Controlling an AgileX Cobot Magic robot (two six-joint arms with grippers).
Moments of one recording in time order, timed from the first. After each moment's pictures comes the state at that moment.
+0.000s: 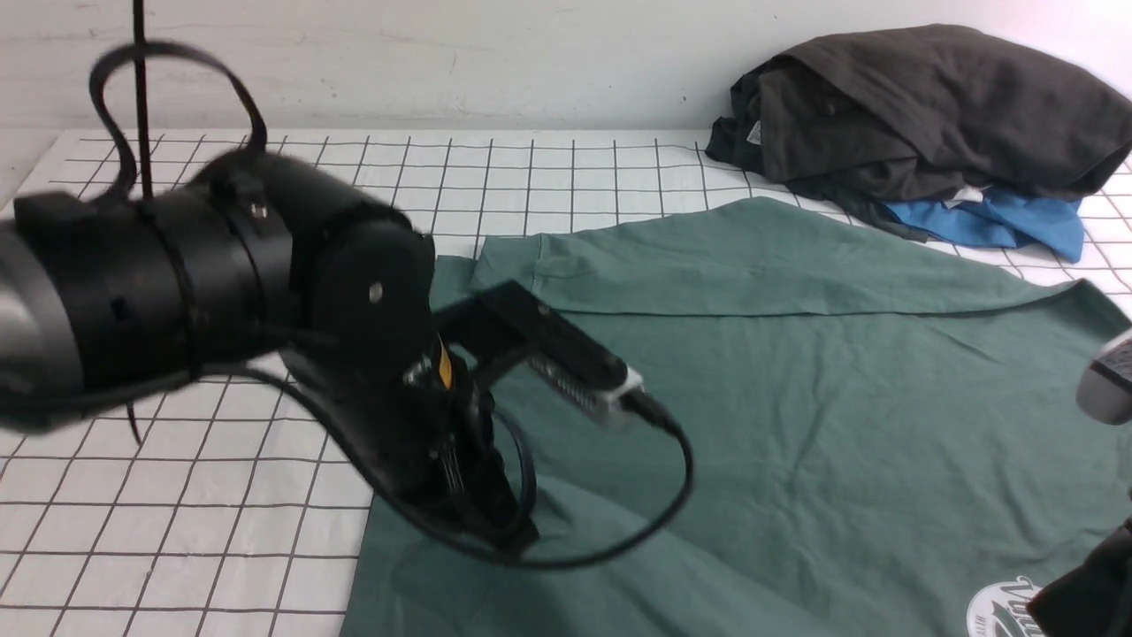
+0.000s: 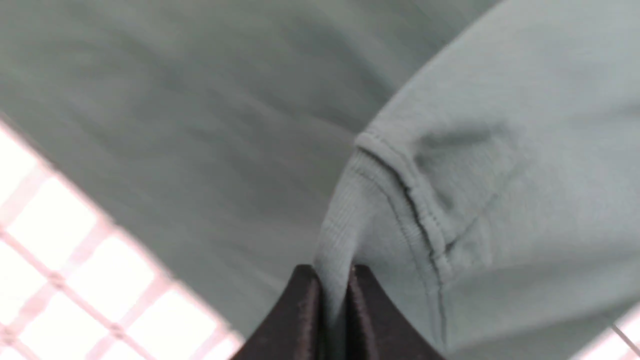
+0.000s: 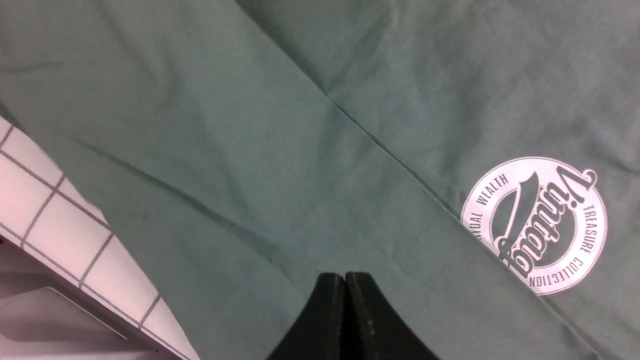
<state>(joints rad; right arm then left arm) 0.36 0.98 -0.84 0.18 1.24 -0.25 -0.64 1.56 -1.18 -0.06 1.02 0.14</state>
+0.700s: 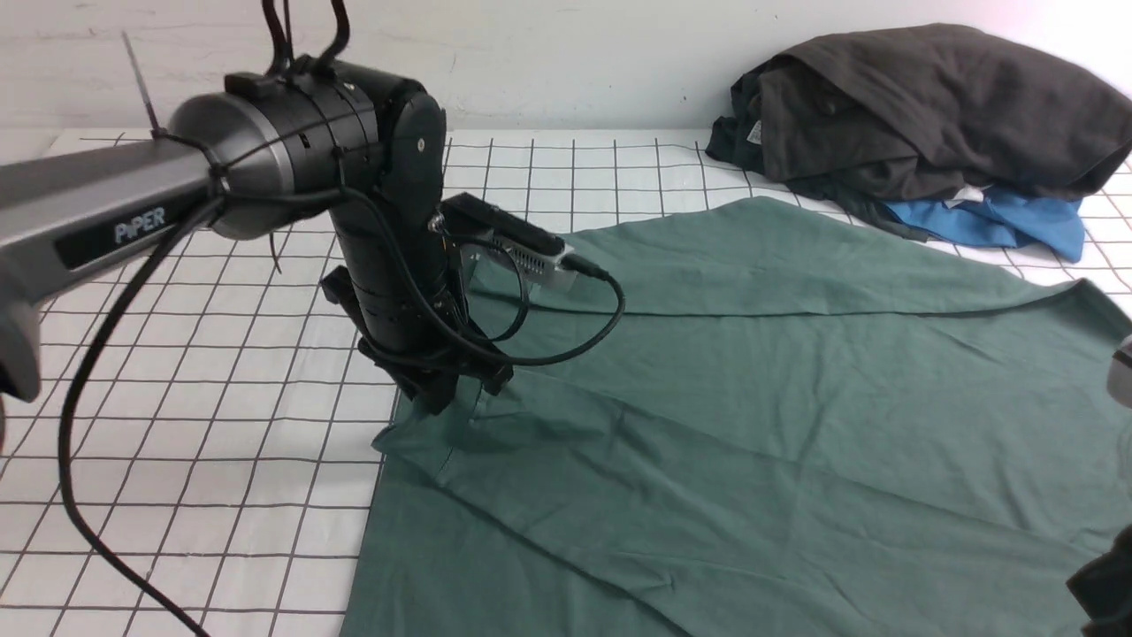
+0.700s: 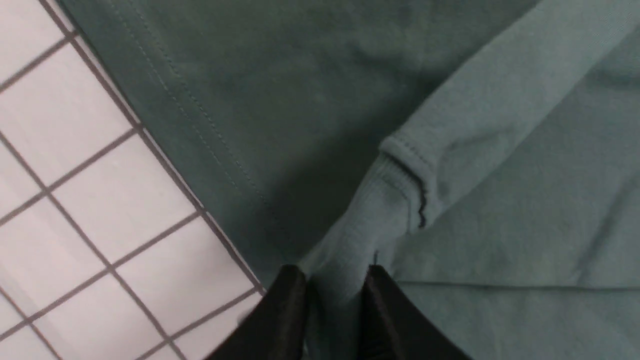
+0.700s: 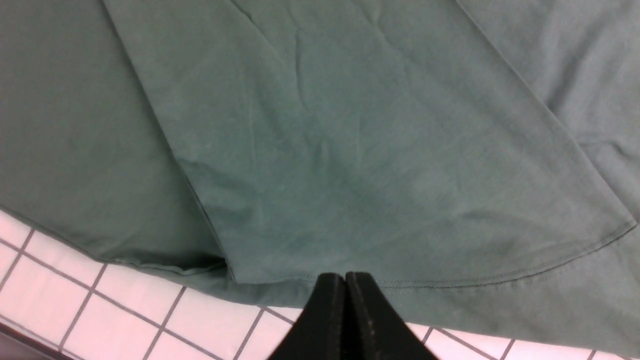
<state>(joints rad) 0.37 0.98 -0.84 0.04 1.22 -0.16 -0.40 2.00 -1.57 -0.03 1.10 0.16</state>
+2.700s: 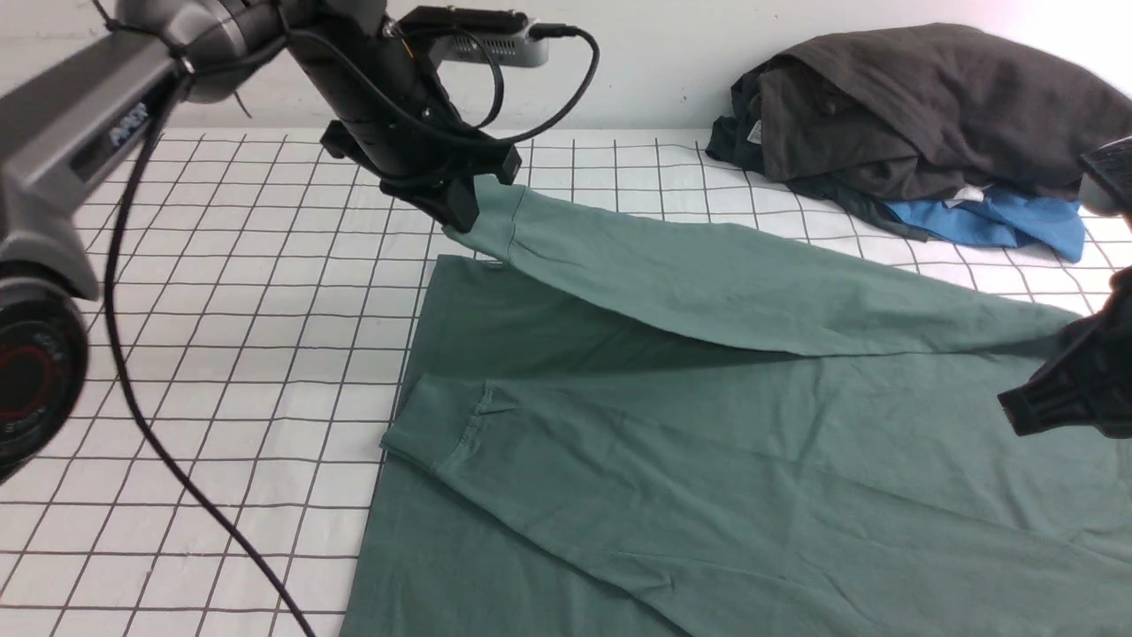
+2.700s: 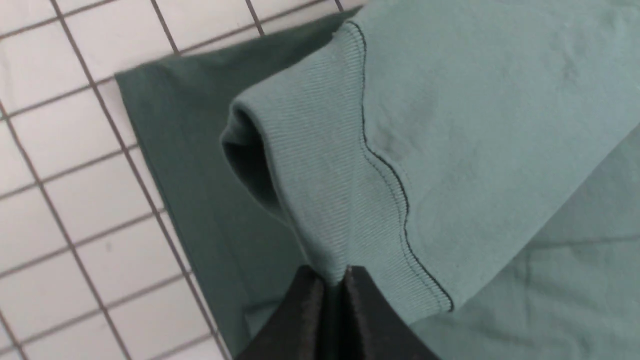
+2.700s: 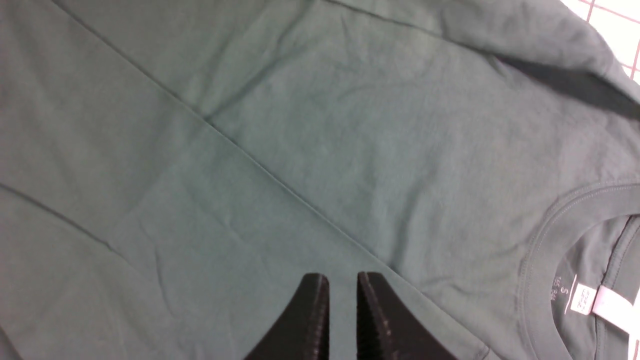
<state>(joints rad) 0.37 1.18 -1.01 -0.21 1.05 0.10 -0.26 2.08 -2.02 -0.26 1.22 0.16</state>
